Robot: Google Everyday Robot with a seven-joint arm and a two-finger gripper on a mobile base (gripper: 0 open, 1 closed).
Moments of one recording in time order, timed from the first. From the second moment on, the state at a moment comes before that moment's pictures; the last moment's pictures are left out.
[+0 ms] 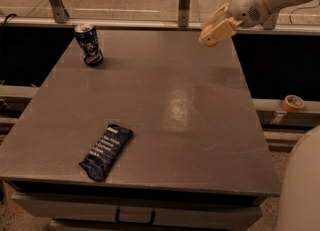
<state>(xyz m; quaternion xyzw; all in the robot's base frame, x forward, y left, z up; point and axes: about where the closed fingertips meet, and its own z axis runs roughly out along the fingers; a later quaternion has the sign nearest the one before) 0.677 -0.144 0.946 -0.58 0.70 0.19 0.36</state>
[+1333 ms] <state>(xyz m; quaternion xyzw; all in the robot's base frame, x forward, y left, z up) 0.732 0.042 0.919 -0.60 0.63 0.30 0.39</state>
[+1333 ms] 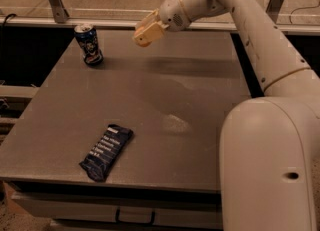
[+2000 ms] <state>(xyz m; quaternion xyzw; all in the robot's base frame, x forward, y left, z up) 0.728 0.110 0.903 -0.57 0.61 0.38 0.40</state>
